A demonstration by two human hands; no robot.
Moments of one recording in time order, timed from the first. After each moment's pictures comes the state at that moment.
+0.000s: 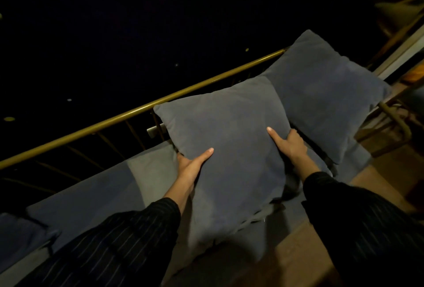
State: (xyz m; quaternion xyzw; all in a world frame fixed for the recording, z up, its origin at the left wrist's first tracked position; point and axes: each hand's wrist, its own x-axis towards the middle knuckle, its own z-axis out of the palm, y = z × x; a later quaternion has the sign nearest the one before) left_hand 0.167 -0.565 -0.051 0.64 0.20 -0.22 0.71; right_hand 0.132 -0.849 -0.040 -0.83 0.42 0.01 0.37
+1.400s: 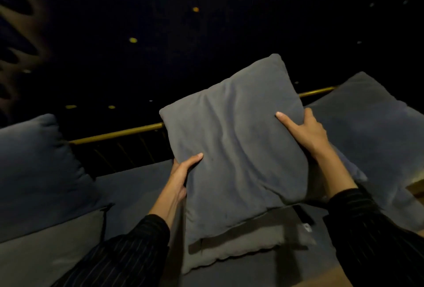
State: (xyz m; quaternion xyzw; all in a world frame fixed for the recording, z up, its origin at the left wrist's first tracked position) left_hand 0.123 -0.431 0.015 0.52 0.21 -0.15 0.81; right_hand 0.142 -0.731 0.123 -0.89 0.21 -0.02 0.41
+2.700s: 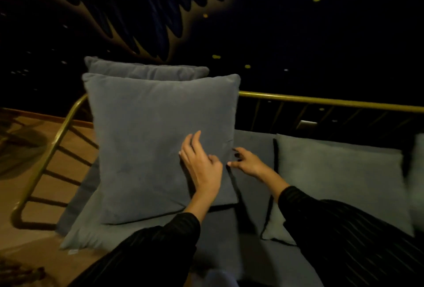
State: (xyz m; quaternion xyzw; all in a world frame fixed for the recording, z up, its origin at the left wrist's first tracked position) left_hand -0.015 -0.213 0.006 0.84 0.32 0.26 0.35; right_hand 0.082 -0.315 -0.041 -0.82 -0.10 0.38 0.42
